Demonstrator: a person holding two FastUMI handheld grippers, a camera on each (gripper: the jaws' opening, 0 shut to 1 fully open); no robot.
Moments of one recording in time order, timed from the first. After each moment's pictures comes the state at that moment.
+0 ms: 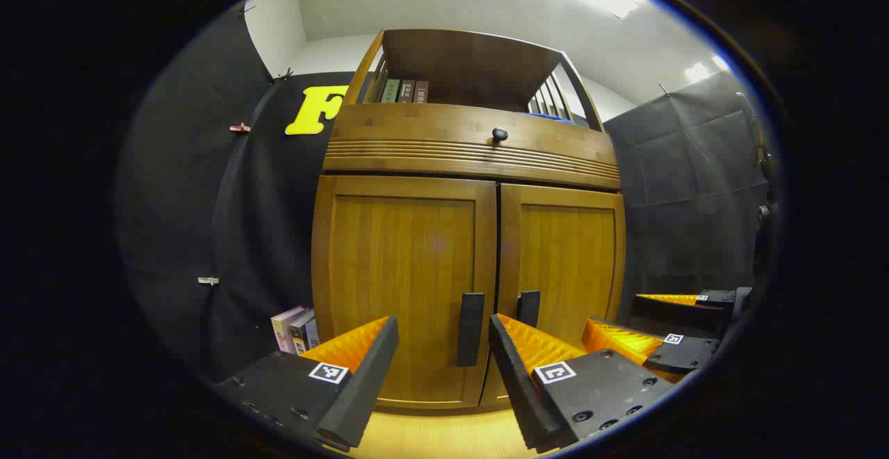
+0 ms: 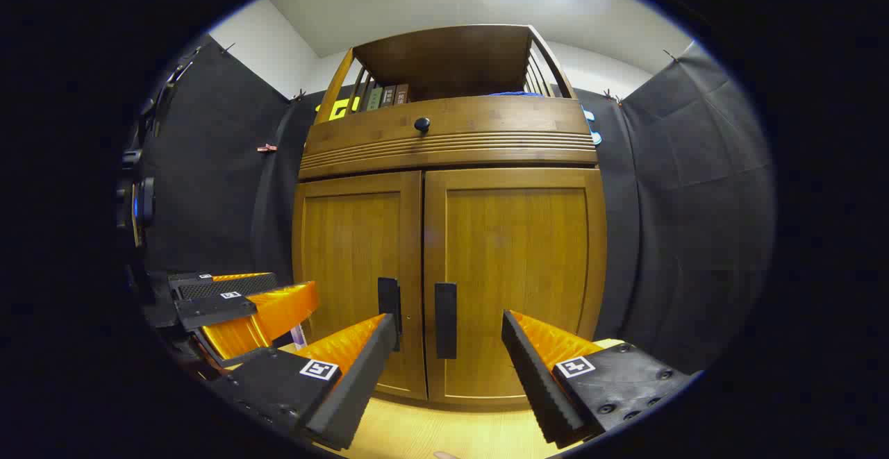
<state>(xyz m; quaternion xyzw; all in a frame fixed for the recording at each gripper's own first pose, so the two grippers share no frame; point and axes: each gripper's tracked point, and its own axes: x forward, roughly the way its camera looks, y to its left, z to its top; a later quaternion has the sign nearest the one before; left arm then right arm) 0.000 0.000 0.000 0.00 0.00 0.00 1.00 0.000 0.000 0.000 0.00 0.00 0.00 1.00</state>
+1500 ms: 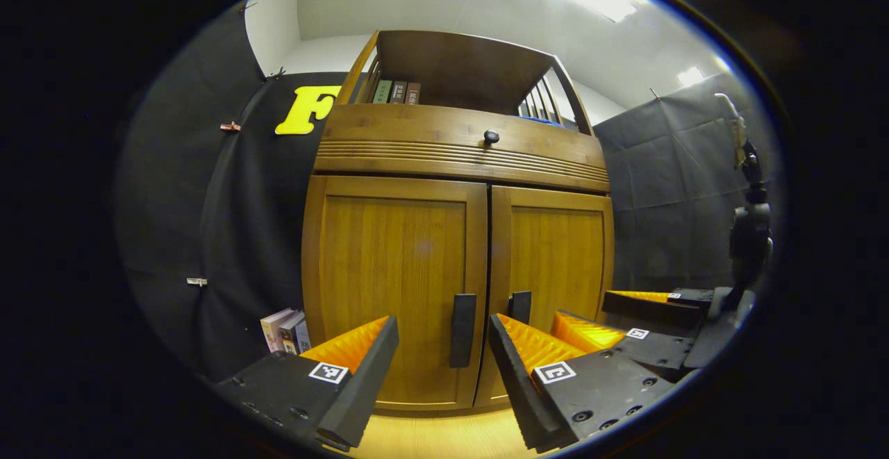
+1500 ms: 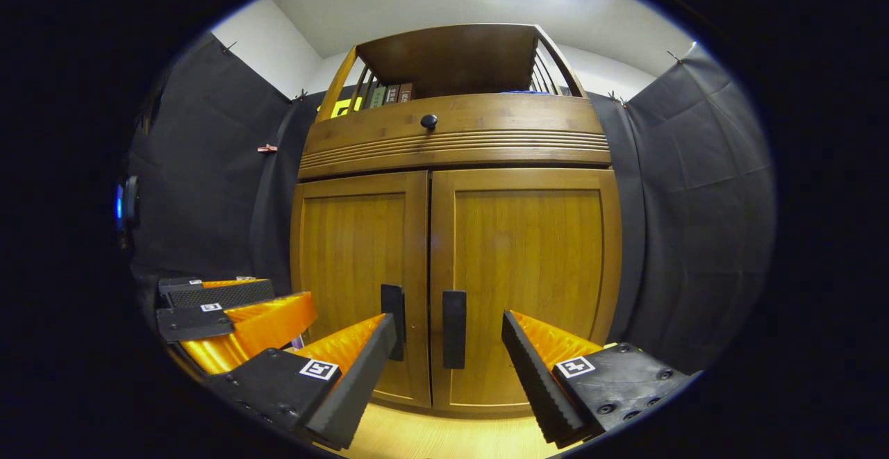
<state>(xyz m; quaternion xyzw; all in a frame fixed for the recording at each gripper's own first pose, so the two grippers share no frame) -0.001 -0.002 0.000 0.00 -0.01 -0.02 1.00 0.032 0.009 -0.002 0.00 -0.01 0.00 1.00</state>
